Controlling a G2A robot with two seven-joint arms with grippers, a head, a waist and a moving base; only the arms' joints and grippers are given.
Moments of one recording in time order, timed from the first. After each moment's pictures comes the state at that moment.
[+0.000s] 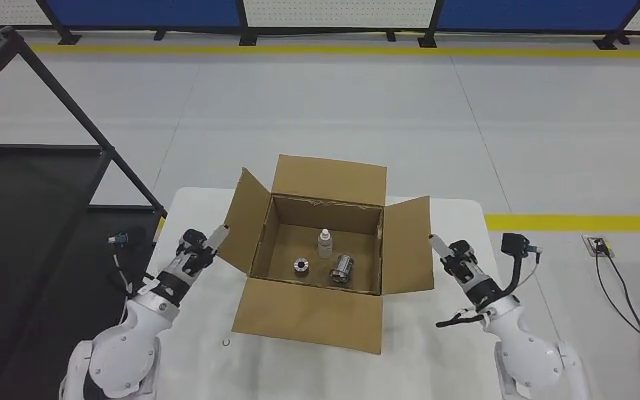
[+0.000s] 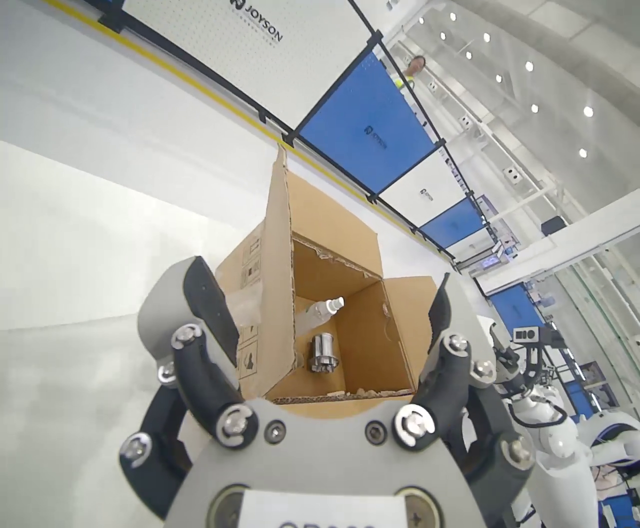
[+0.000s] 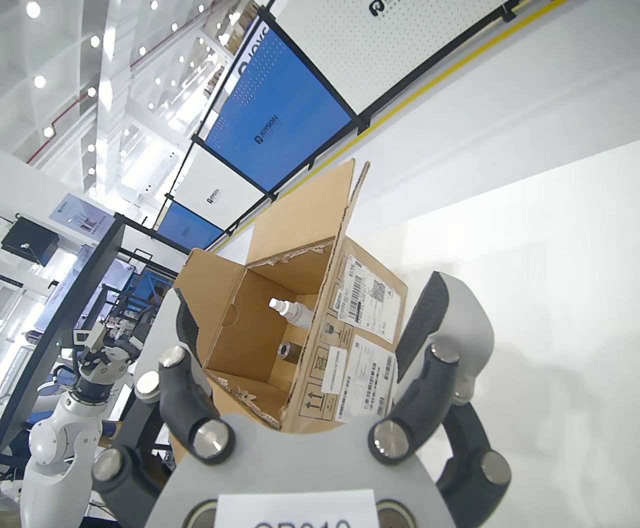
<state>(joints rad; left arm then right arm) 1.25 -1.34 -1.70 -1.84 0.49 -0.18 -0.53 -1.24 -1.41 1.68 -1.72 -0.54 -0.21 0.49</state>
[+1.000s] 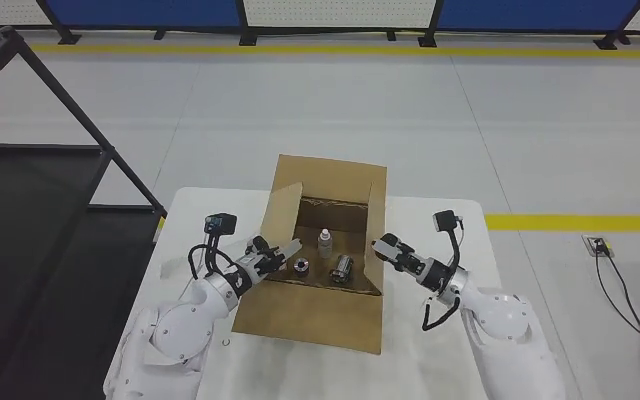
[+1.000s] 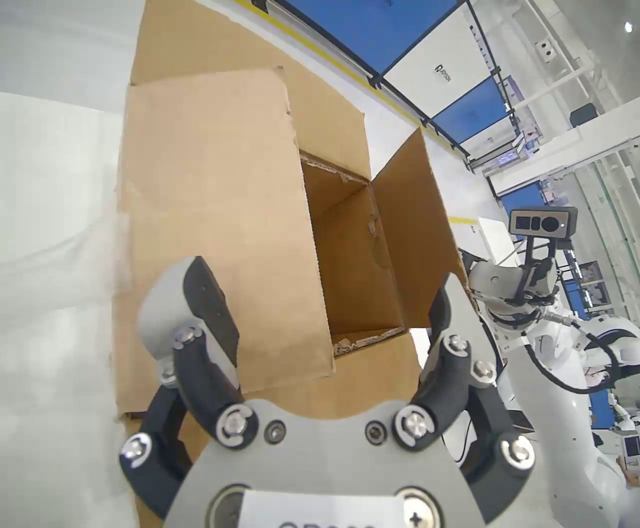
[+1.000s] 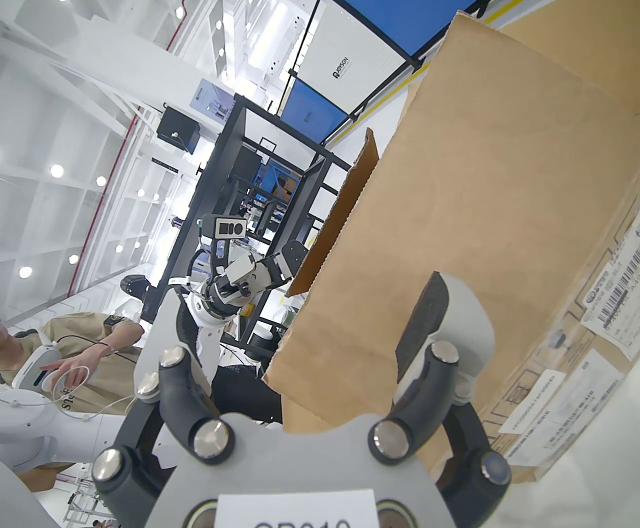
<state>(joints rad) 1.09 -1.33 -1.44 -1.77 0.58 -0.03 -0.71 -0.98 -1.38 1.49 -1.44 -0.13 -0.43 0.84</state>
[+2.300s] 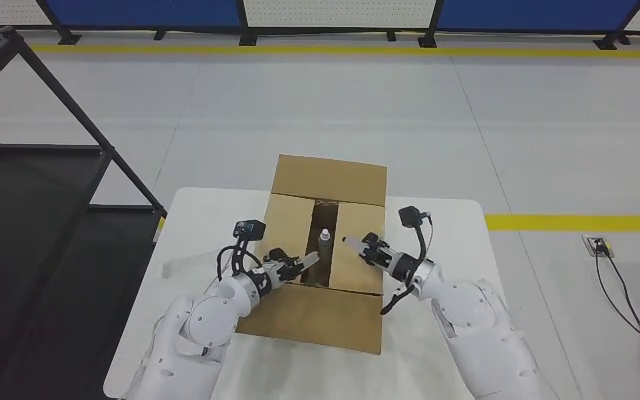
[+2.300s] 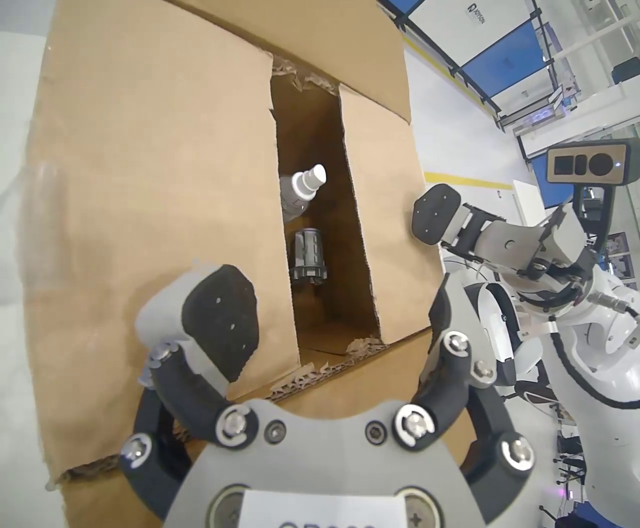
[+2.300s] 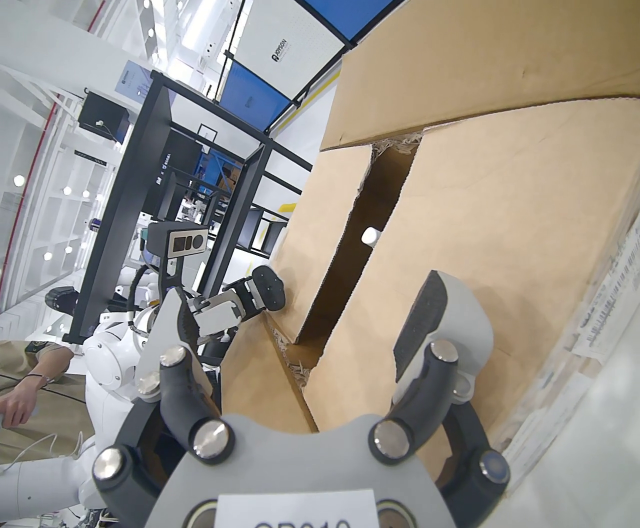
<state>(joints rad) 1.01 -1.32 -1.30 -1.59 0.64 -0.03 -0.70 -0.87 -1.38 1.30 -1.32 -0.33 -0.31 0.65</state>
